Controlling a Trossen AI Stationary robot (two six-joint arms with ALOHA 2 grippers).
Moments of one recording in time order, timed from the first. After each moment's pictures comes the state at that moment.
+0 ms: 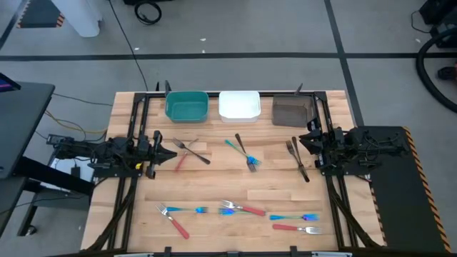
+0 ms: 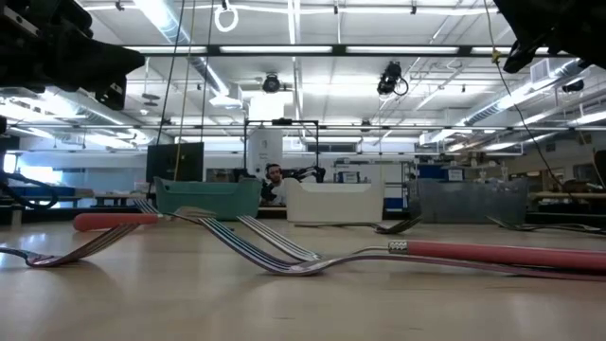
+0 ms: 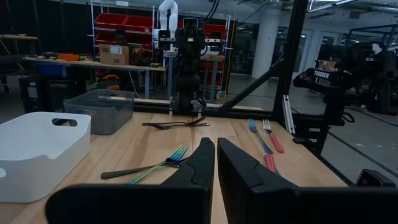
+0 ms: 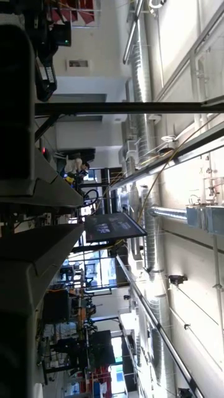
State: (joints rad) left arm -0.14 0.01 0.02 0.07 -0.13 -0.09; right arm 0.10 0.01 0.01 0.50 0.09 0.00
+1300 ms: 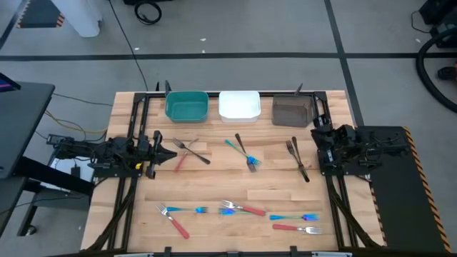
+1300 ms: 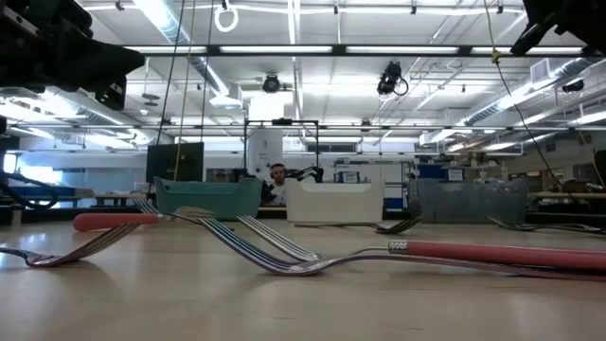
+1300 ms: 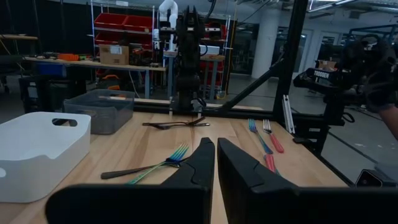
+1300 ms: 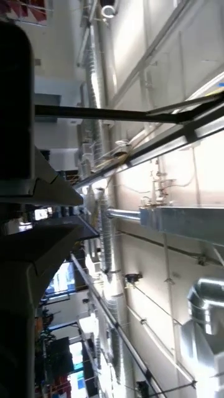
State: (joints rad) left arm -0.14 0.01 0.02 0.07 -0.13 -0.09; right arm 0.10 0.01 0.01 0.72 0.08 0.00
